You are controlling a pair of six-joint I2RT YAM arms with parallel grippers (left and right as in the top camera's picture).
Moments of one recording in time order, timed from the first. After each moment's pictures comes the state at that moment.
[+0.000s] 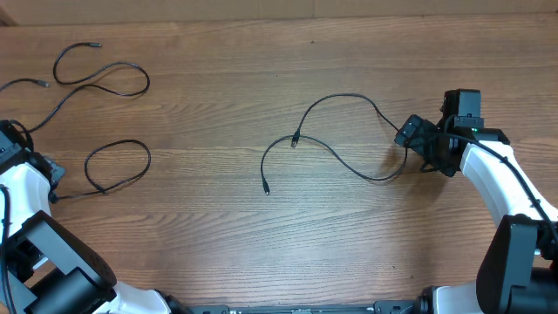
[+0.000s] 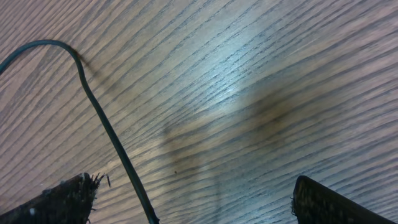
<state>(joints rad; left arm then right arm) 0.70 1.75 1.17 -0.50 -0.30 -0.21 -0.10 1.63 1.01 -0.56 -0.08 0.49</state>
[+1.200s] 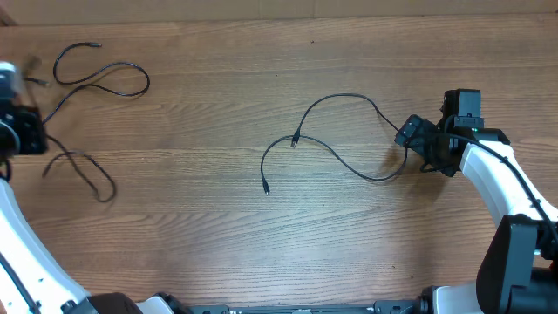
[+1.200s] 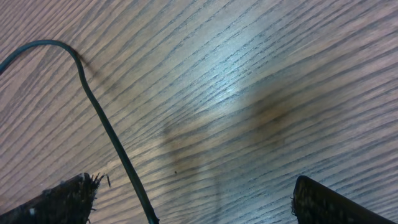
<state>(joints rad) 0.70 1.48 1.59 -1.01 0.47 0.58 -0.10 1.63 1.01 -0.56 -0.08 0.49</state>
